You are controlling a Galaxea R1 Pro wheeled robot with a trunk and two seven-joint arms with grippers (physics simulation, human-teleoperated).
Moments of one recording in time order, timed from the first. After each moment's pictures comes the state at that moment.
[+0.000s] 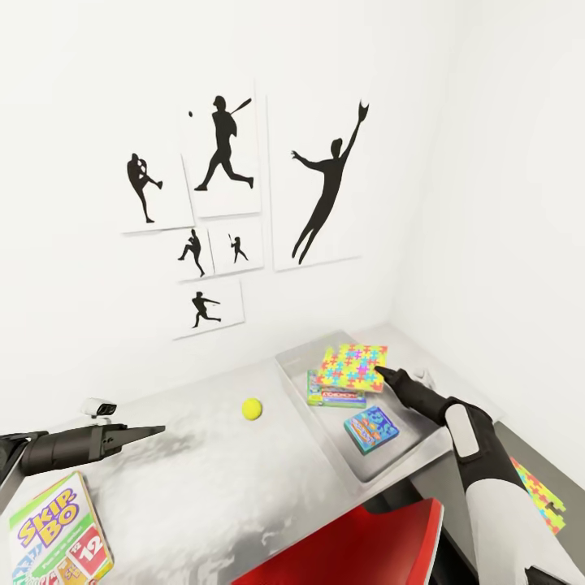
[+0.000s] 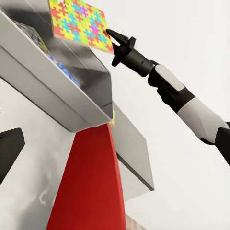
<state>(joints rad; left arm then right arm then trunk) -0.44 0.50 0.12 -1.10 0.33 0.83 -1.57 -0.72 -0.03 -0.45 -0.83 -0.47 0.69 0.47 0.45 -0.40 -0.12</state>
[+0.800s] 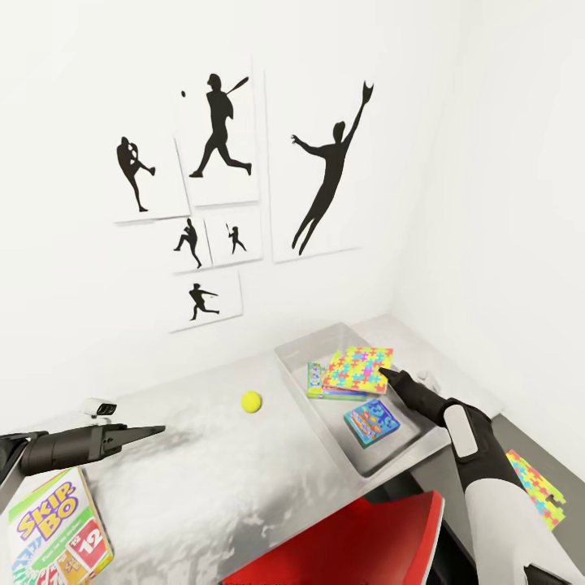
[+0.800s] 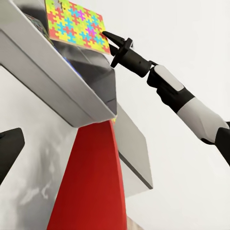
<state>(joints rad) -0.44 0.50 0.12 -1.10 0.33 0.83 -1.57 -0.72 -0.03 -0.45 -0.81 -0.47 0.62 0.38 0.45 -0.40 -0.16</state>
